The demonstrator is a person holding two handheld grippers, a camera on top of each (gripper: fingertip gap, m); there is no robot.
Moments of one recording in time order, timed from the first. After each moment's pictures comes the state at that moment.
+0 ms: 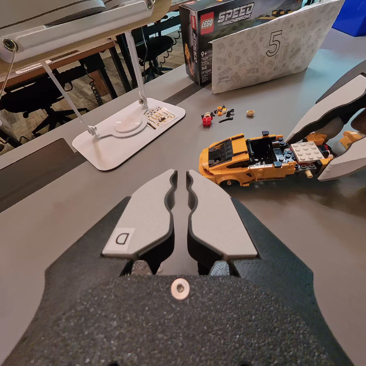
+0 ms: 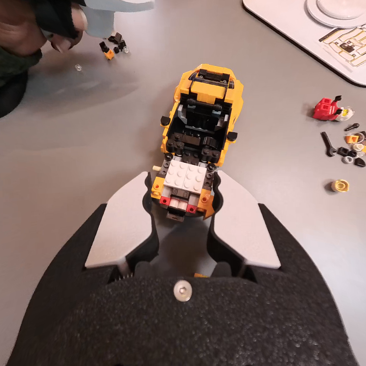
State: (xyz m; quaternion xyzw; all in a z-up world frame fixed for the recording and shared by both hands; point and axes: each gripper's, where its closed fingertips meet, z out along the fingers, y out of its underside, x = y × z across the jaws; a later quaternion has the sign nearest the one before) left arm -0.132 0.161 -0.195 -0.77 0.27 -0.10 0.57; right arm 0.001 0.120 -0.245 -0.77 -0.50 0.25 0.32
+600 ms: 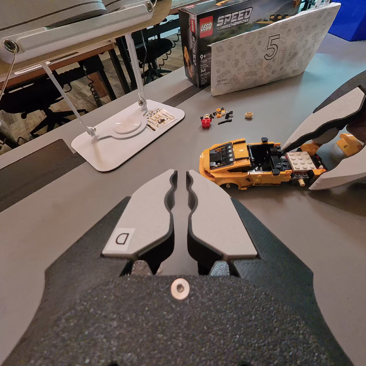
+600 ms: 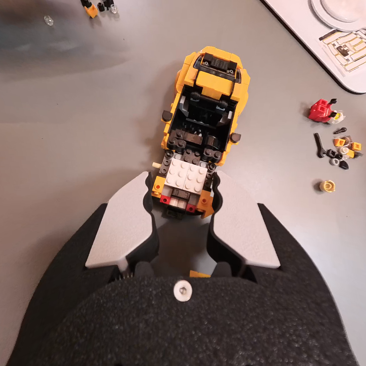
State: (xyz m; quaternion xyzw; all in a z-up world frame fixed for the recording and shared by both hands) left arm -0.132 0.161 -0.193 -0.77 0.26 -0.11 0.57; right arm 0.004 0.120 -0.259 -0.76 -0.54 0.17 0.33
